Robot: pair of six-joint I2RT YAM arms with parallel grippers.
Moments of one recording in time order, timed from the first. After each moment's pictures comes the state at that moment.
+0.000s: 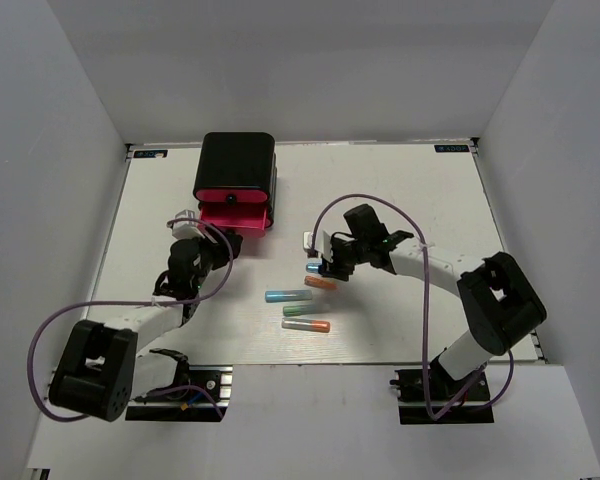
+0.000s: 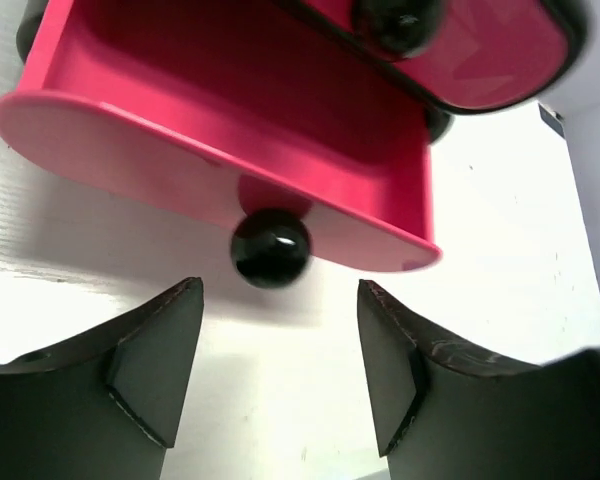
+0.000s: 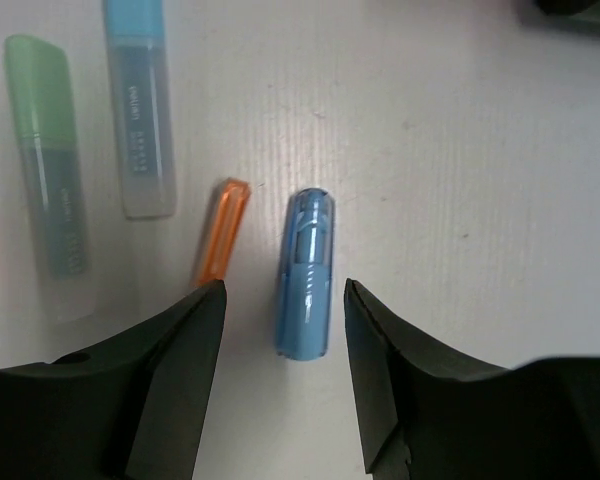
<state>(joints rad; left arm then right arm) -0.26 1.22 0.30 0.63 -0.01 -0.69 0.64 1.55 0.87 -0.18 -0.55 -0.85</state>
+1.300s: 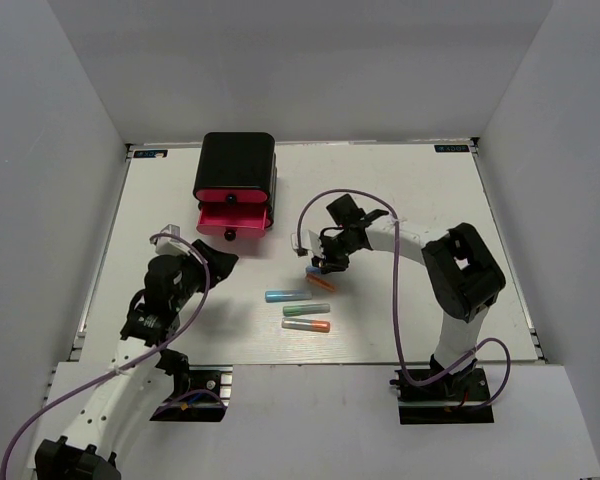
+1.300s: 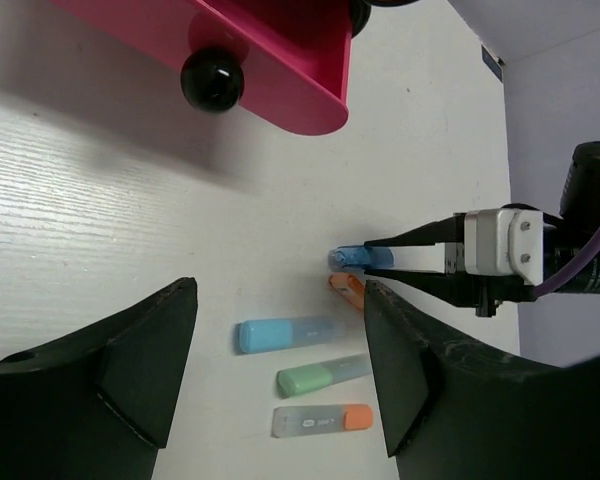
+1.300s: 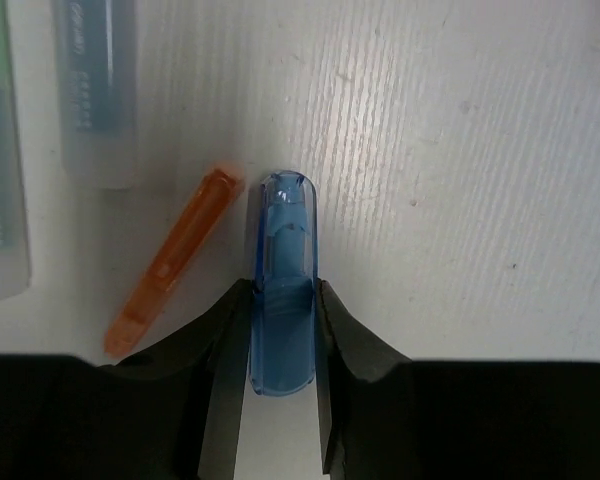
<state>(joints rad) -0.26 0.59 0.37 -0.16 0.09 -0.78 0.63 1.84 1.14 -0.43 -0.52 -1.06</state>
